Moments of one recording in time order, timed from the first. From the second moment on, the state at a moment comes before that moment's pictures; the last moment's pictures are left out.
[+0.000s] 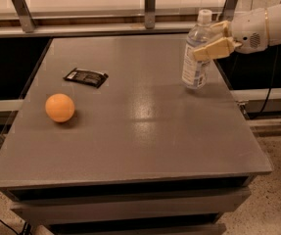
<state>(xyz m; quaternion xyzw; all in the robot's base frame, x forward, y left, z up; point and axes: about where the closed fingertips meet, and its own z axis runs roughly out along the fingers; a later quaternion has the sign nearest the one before) 0.631 -0.161 0.958 -0.51 0.67 0.27 0.46</state>
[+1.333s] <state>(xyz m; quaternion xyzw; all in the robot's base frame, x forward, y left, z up) 0.592 0.009 1.033 -0.60 0.53 0.36 0.48</state>
